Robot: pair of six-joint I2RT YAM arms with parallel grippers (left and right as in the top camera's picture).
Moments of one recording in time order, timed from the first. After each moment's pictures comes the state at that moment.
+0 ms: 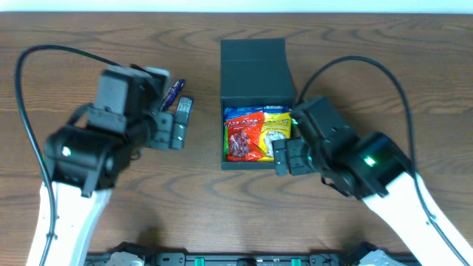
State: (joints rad) left arm -0.25 1.22 1.50 -1.24 0.00 -0.07; right arm 0.63 1.22 1.31 -1.21 0.08 0.46
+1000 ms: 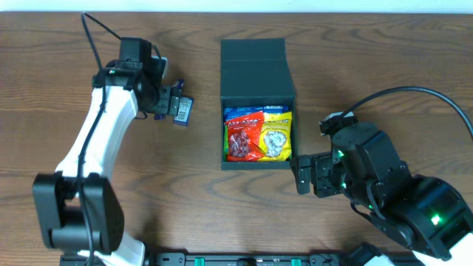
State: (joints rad) left arm -0.07 1.74 1.36 -0.85 0.02 0.07; right arm 0.63 1.01 1.32 -1.26 0.08 0.45
